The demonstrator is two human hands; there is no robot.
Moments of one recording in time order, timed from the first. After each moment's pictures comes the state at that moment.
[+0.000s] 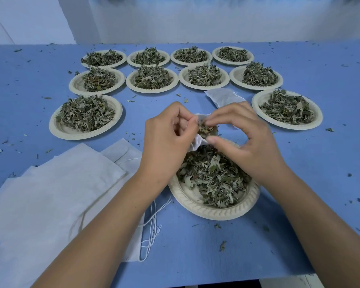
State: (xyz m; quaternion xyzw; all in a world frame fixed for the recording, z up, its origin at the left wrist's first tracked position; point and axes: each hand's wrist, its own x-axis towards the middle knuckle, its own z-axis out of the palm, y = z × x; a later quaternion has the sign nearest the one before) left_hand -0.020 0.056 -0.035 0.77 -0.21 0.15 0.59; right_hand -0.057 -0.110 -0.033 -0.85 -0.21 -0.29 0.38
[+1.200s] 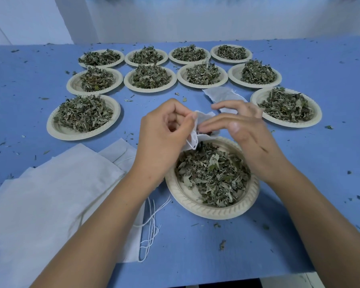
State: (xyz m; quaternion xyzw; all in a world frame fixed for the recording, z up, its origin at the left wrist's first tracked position) left_hand -0.021 0.059 -0.027 0.74 -0.21 0.10 0.63; right_hand -0.056 -0.115 -0.033 -0.87 -0.21 -0.21 0.40
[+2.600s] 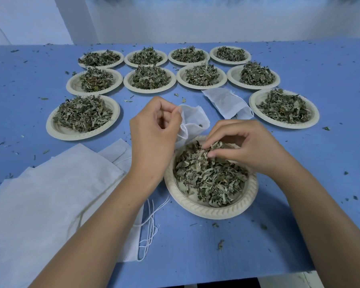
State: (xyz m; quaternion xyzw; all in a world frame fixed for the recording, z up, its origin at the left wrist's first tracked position) left_hand -0.019 0.061 -0.028 0.76 -0.14 0.19 0.60; right_hand -0.055 -0.125 -0.029 -0.82 -0.21 -0.04 0.53
